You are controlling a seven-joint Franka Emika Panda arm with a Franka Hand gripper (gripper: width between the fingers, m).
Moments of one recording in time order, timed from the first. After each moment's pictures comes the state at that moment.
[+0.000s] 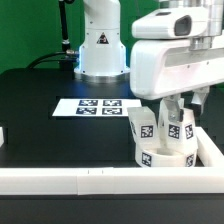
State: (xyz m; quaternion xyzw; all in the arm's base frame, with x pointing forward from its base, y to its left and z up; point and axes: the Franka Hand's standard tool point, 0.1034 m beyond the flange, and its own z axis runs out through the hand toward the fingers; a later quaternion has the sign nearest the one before) arm 0.609 0.092 0.082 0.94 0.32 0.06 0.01
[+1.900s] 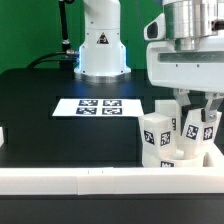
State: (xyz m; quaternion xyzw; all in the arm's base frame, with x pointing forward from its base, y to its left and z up) arm 0.609 0.119 0.082 0.83 -0.55 0.05 -0.08
